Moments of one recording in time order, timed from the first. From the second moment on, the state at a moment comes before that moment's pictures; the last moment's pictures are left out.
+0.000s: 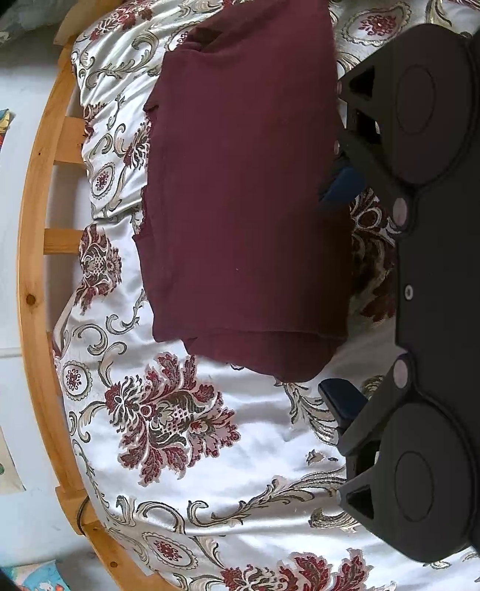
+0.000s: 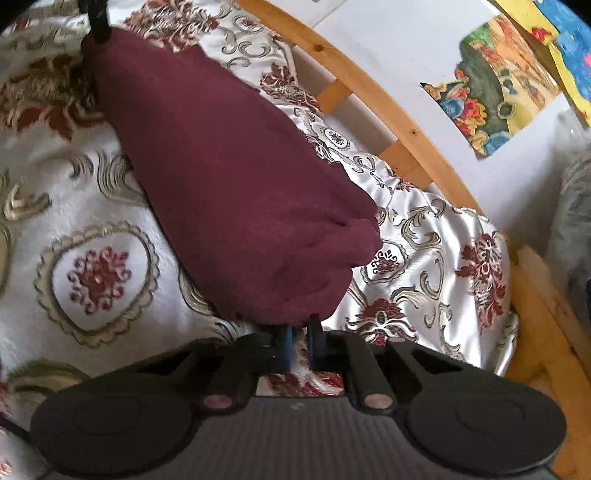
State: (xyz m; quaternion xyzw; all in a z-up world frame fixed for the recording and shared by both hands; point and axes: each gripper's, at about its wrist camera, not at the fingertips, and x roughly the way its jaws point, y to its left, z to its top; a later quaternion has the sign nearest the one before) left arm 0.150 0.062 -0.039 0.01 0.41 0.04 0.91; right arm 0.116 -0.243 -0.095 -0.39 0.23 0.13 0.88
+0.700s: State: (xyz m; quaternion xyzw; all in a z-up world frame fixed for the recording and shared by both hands) left arm 0.139 0.078 -0.042 -0.01 0.40 0.05 0.91; right arm 0.143 -0.320 -0.053 -0.06 0.27 0.08 0.96
